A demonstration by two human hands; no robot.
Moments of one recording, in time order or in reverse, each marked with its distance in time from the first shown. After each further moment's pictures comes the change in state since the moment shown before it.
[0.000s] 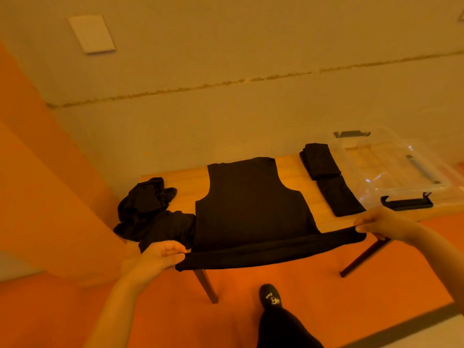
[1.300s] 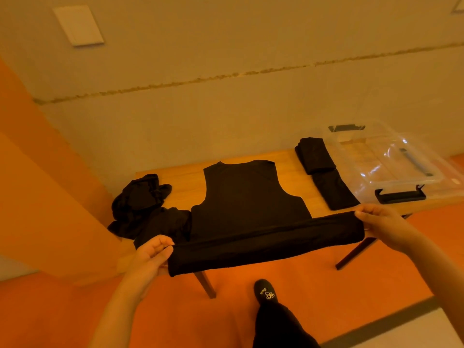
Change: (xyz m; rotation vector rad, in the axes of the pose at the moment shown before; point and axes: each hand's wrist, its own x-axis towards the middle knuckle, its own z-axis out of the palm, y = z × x) left_hand -0.015 -0.007 0.015 -0.329 0.157 0.096; right_hand -0.012 0.008 0.024 0.680 0.113 -0.028
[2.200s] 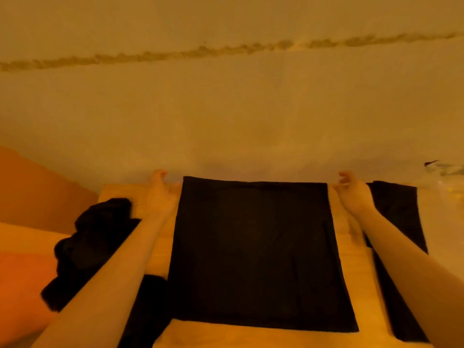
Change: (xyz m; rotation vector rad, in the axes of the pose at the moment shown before) left_hand 0.409 0.051 0.047 0.538 0.434 -0.156; right_hand 0.424 -0.087 0.085 -0.547 0.199 0.054
